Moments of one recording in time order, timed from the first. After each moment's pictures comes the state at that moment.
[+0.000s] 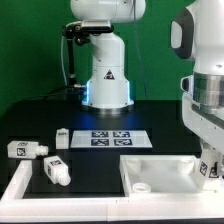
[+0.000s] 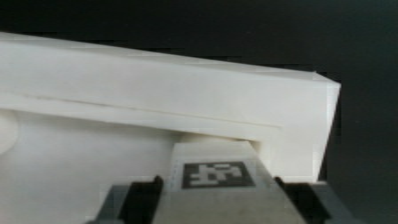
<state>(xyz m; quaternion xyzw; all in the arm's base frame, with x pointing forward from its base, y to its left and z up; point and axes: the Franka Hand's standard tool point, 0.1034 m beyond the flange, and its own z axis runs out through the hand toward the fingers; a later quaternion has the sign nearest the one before) 0.640 0.125 0.068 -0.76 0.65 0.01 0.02</state>
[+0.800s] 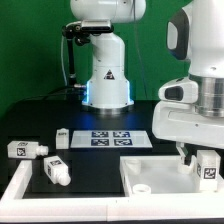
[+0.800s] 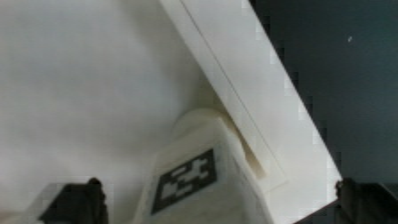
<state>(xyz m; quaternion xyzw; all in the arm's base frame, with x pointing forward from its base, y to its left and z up) 0.638 0.117 0.065 -0.97 0.25 0.01 0.02</state>
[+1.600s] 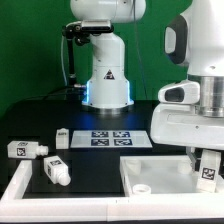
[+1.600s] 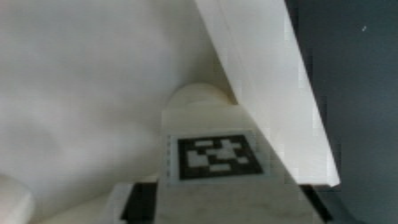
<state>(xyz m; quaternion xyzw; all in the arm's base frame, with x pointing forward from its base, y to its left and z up) 0.644 0.115 0.062 -0.97 0.22 -0.04 0.02</state>
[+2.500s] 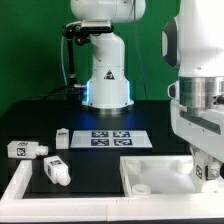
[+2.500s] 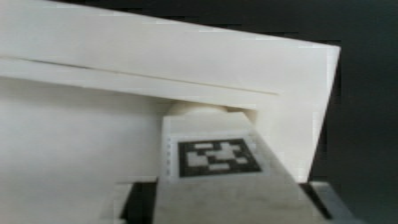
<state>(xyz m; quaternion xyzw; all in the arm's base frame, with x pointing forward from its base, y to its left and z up) 0.643 0.109 0.060 -0.76 0.65 -0.02 0.06</state>
